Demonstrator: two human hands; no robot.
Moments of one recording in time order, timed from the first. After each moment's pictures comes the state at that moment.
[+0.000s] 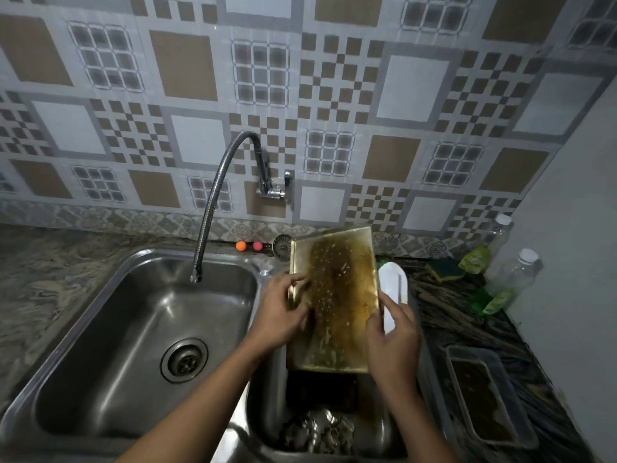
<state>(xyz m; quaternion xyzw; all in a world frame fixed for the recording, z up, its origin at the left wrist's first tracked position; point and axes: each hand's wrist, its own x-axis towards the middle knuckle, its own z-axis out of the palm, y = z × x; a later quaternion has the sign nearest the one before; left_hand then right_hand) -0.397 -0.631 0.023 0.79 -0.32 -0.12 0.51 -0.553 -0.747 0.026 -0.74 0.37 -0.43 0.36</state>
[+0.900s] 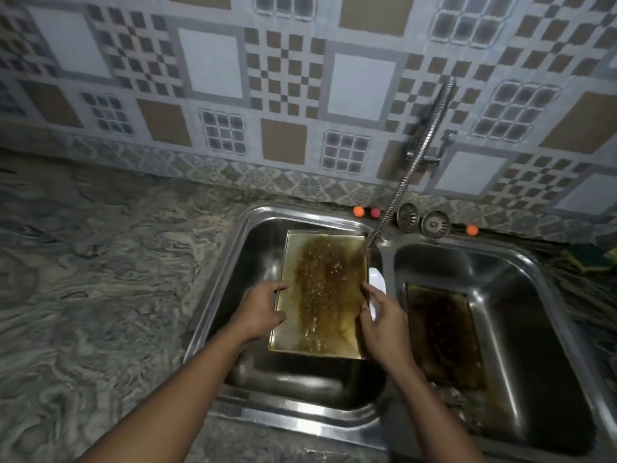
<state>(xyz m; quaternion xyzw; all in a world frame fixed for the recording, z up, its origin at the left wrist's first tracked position) -0.208 -0.358 -0.053 0.87 -0.24 -0.24 0.35 -0.364 -0.545 -0.055 -0.85 0.32 -0.18 0.39</state>
